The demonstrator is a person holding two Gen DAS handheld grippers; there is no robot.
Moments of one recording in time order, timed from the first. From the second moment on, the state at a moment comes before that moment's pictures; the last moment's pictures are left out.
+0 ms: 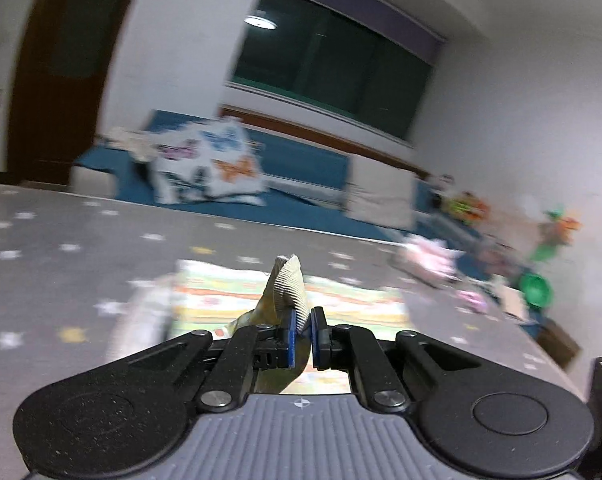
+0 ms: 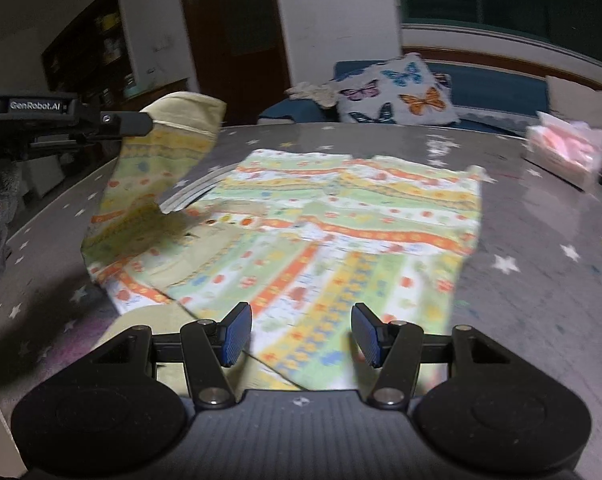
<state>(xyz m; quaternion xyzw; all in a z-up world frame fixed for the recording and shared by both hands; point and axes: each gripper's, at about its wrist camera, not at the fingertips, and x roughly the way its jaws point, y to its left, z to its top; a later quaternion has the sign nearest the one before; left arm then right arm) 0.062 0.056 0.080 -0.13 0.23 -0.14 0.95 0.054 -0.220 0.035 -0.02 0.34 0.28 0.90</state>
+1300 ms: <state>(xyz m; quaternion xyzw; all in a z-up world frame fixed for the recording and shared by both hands) 0.107 0.062 -0.006 0.02 0.34 -0.05 0.94 0.095 -0.200 0.031 -0.03 0.33 0.28 0.90</state>
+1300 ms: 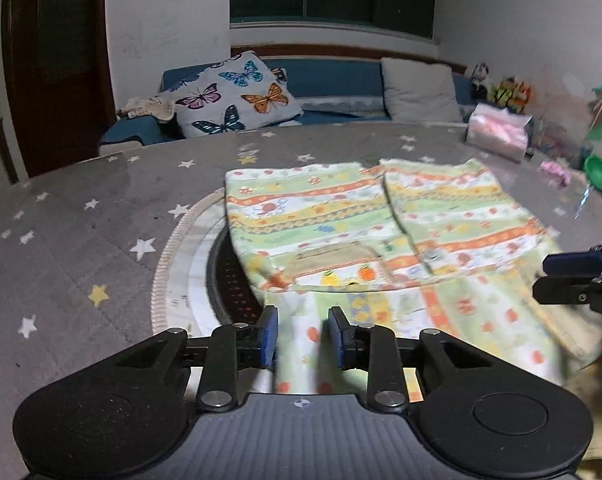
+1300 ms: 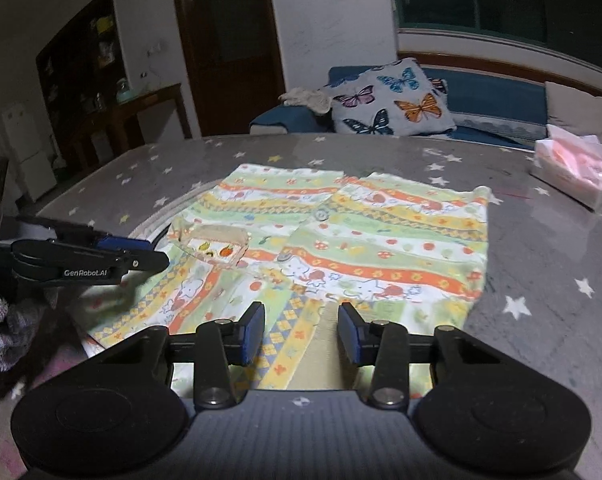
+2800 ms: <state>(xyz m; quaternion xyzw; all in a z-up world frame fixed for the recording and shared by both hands) 0.075 0.043 0.016 0.08 0.31 -0.11 0.94 0.087 -0.211 0.039 -0.06 0.33 0.26 0.90</state>
